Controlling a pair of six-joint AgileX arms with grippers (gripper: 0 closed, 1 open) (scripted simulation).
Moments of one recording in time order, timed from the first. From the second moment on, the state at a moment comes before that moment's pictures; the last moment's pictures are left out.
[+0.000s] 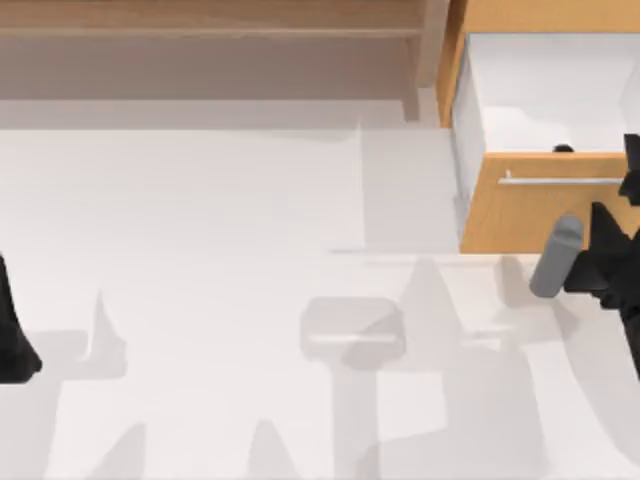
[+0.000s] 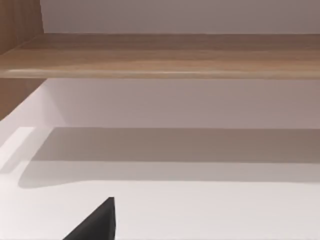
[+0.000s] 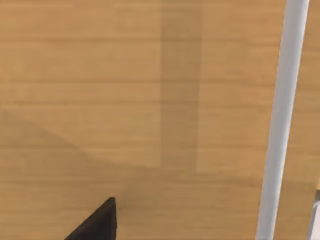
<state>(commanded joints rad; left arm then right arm) 0.00 0.00 0.00 0.00 0.00 0.00 0.31 1.99 0.31 1.68 0.34 -1.56</state>
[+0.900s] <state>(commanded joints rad) 0.00 0.00 0.00 0.00 0.00 0.00 0.31 1.99 0.31 1.68 0.34 -1.56</state>
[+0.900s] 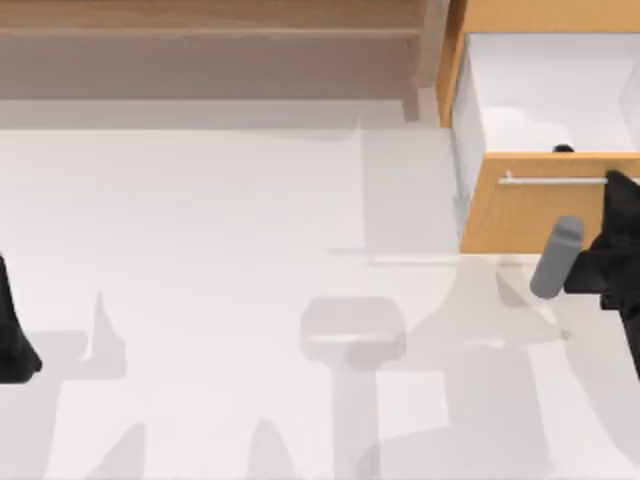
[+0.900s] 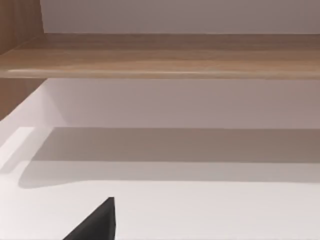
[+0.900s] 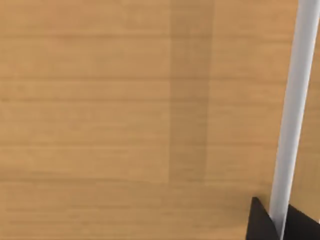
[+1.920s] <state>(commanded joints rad) 0.00 0.00 0.00 0.00 0.00 0.00 0.24 2.07 0.55 1.51 0.27 -1.55</state>
